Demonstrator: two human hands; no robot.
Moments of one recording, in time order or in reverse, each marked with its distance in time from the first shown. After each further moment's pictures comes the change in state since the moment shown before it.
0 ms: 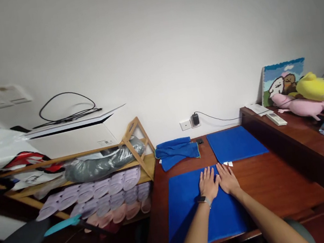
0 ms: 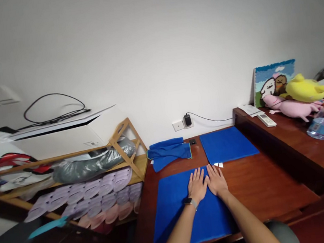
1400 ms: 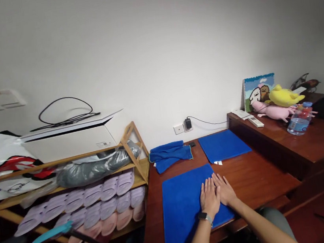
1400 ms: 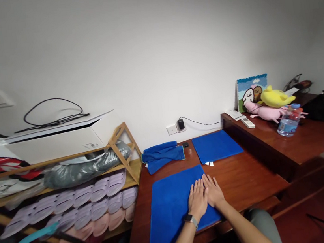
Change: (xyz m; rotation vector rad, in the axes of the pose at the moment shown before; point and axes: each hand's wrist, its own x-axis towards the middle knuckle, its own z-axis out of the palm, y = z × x) left_hand -0.071 0.042 0.013 -0.031 0.013 0.115; right_hand -0.077 -0.005 -0.005 0.002 -0.059 -0.091
